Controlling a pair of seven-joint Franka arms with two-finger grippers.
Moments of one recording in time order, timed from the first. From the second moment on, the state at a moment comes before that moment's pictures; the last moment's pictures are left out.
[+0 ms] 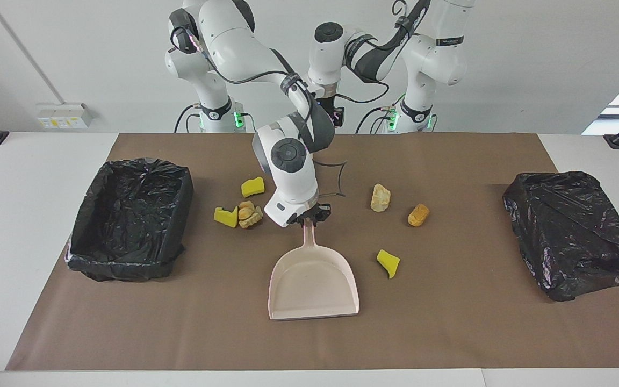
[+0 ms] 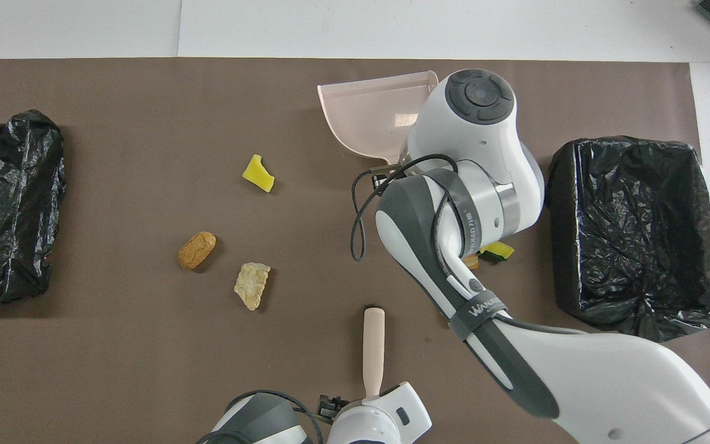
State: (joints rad) left arm -1.02 -0.09 -0.07 -2.32 -0.12 2.23 -0.68; right arm 0.43 0.45 -0.06 -1.44 0.14 1.85 0.13
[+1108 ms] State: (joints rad) left arm -1.06 -0.04 -0.07 -2.32 -0.14 2.25 -0.72; right arm 0.35 0.37 -0.05 -1.55 -0.07 1.76 -0.74
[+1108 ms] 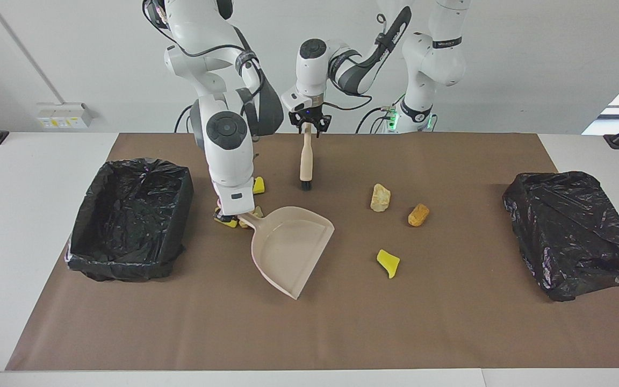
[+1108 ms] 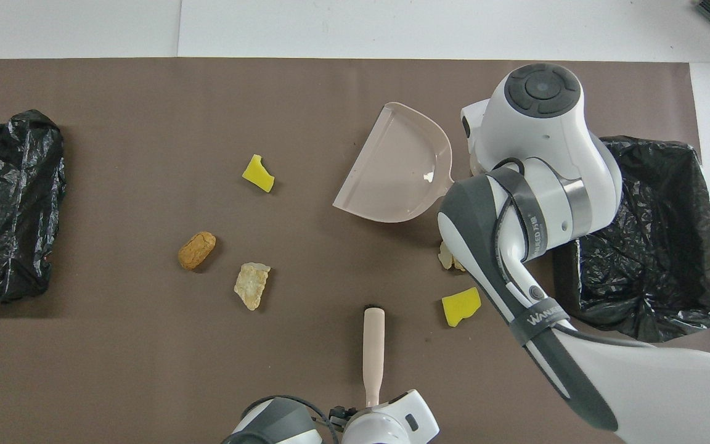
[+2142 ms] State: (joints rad) left arm -1.01 -0.05 -0.04 -2.25 -0.14 1.98 -0.67; right arm 0.36 0.37 -0.05 -1.56 -0.07 1.76 -0.74
